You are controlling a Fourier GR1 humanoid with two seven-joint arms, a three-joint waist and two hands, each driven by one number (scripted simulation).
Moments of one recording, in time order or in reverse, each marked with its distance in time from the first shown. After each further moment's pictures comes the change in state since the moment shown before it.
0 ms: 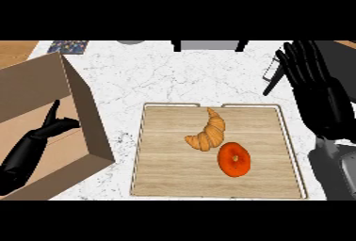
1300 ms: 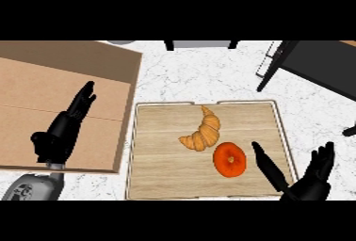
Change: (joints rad) left arm -0.159 -0.231 -0.003 0.049 0.015 0.096 0.216; right arm 0.543 0.313 0.152 -0.046 0.523 -1.168 0.078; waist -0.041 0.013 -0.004
